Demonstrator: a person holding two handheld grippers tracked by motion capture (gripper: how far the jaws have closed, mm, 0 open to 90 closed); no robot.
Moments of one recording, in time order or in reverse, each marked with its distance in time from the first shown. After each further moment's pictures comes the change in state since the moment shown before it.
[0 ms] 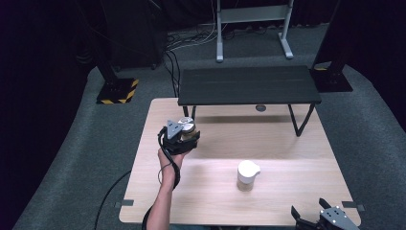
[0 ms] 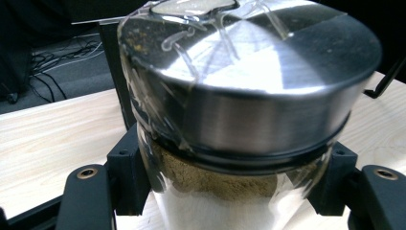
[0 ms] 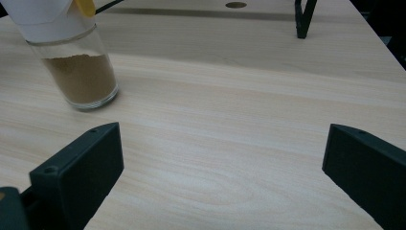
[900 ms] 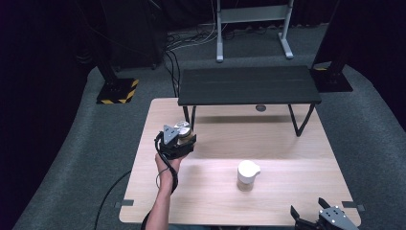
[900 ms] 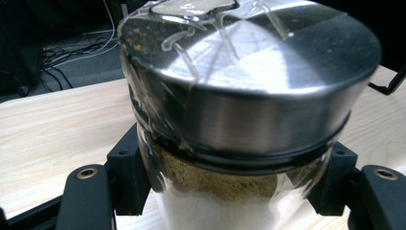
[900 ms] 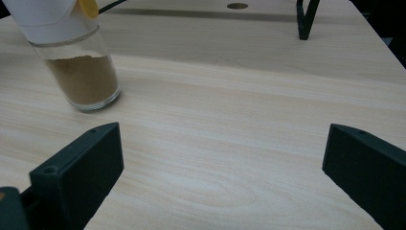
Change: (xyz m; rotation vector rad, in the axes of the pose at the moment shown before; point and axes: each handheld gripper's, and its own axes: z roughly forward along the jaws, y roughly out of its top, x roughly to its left) left arm 0.002 -0.019 -0.008 -0.006 0.033 -0.021; right arm 0.002 0.001 0.001 0.000 0.003 -0.001
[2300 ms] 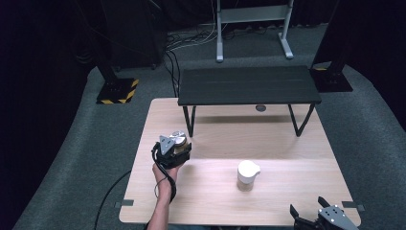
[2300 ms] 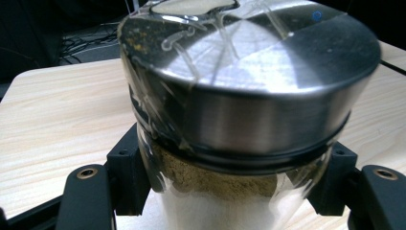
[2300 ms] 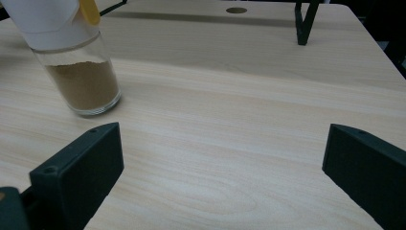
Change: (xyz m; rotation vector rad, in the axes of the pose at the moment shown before) left arm -0.002 -0.035 -0.008 0.009 0.062 -0.032; right arm 0.004 0.003 0.000 -0.008 -0.009 -0.005
